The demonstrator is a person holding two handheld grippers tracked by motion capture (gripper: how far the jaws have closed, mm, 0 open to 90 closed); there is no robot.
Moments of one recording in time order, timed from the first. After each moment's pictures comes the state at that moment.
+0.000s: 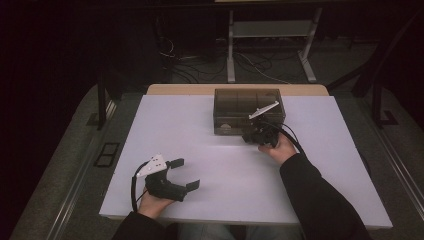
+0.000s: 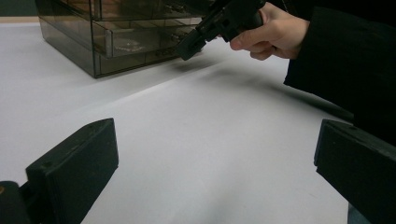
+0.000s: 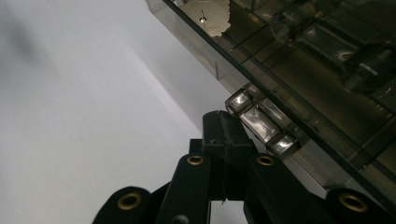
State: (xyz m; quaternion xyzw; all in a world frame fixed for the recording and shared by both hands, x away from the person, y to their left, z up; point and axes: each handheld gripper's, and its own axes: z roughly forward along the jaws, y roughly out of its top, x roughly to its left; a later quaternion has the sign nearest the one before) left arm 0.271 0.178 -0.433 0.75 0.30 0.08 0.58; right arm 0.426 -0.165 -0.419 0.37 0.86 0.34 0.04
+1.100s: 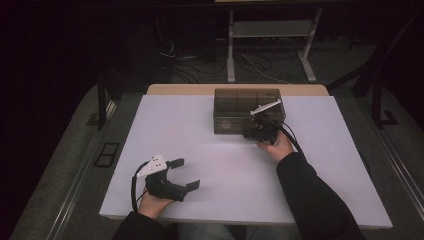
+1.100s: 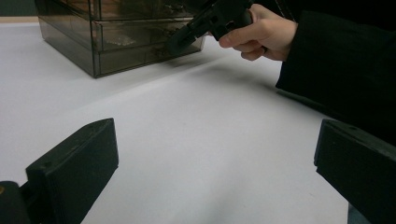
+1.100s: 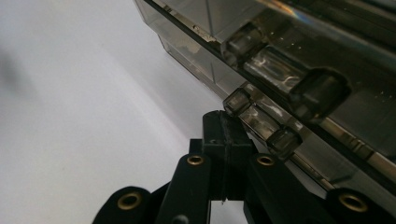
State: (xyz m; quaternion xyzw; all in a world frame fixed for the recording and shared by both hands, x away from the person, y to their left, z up) left arm 0.271 0.178 -0.433 0.75 0.30 0.08 0.58; right arm 0.438 -0.168 -0.424 0.40 0.84 0.37 0.04
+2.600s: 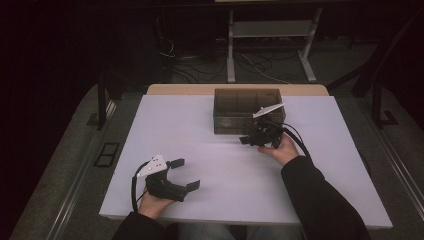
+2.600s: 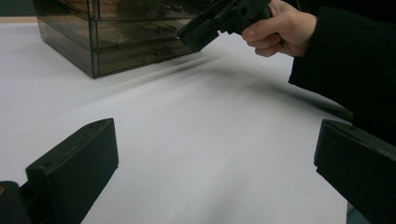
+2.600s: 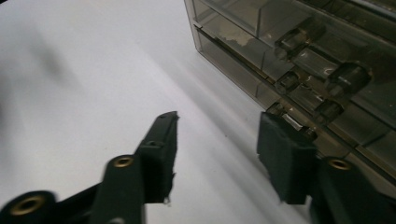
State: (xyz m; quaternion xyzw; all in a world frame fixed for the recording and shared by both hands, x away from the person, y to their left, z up) left arm 0.271 0.178 -0.433 0.75 0.30 0.08 0.58; right arm 0.413 -0.171 -0.406 0.37 0.85 0.38 0.04
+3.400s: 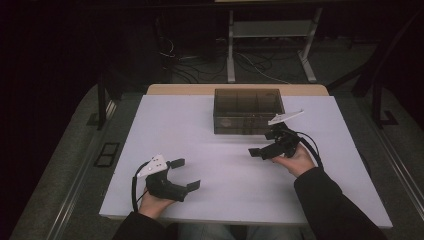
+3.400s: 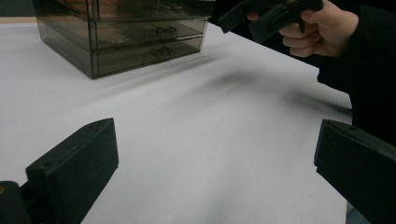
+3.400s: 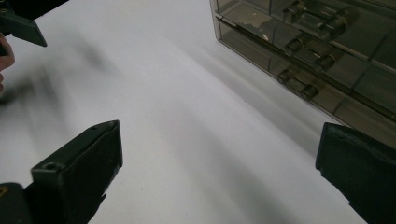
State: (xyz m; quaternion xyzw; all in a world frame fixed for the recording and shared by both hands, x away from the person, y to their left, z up) left arm 0.271 0.177 -0.433 0.75 0.30 0.08 0.58; right arm 0.367 -0.201 -0.389 0.38 0.83 0.41 0.04
